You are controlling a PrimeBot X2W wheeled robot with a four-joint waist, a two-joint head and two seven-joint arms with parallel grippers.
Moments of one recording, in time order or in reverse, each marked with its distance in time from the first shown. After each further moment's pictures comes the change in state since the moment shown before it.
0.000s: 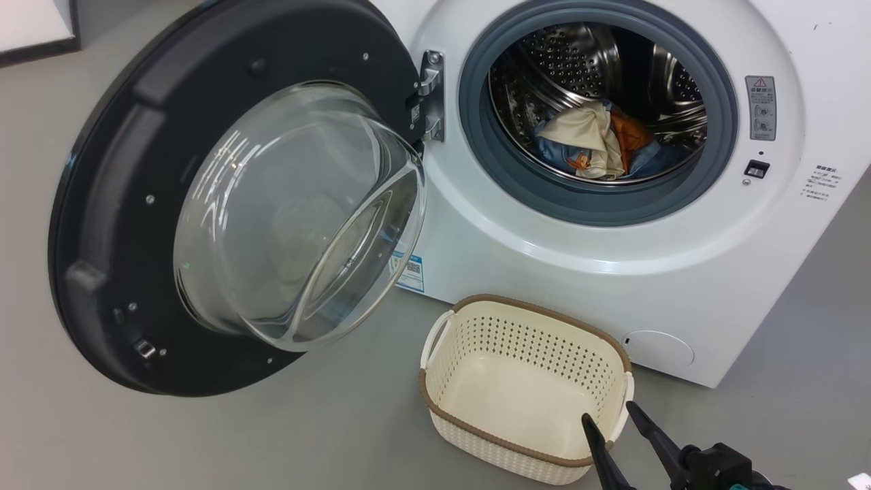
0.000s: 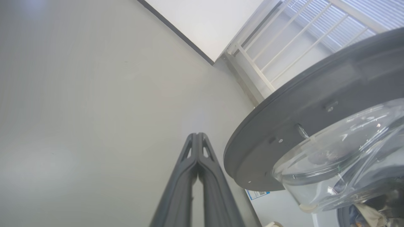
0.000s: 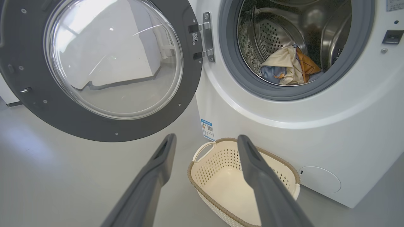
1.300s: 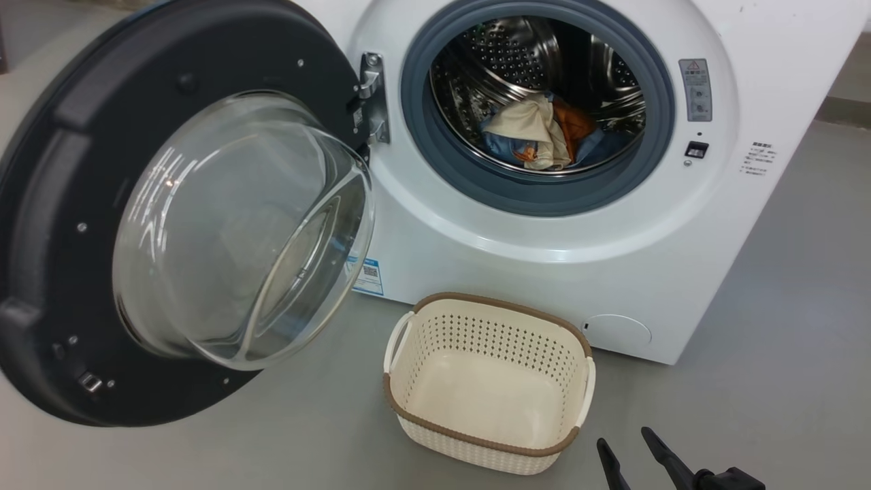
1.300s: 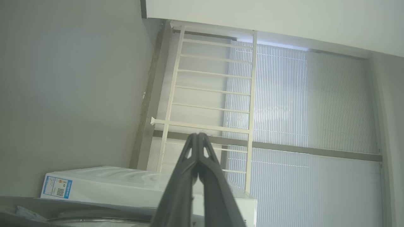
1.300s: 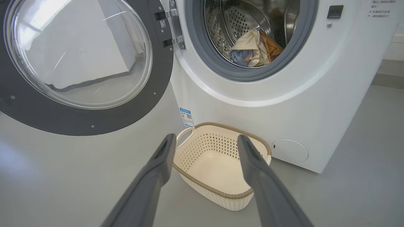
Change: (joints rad) left arm -0.814 0.426 0.346 0.621 -0.781 0.050 0.598; right arm 0.064 -0.004 -0.023 -0.008 -0.002 0.000 0.000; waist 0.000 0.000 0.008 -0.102
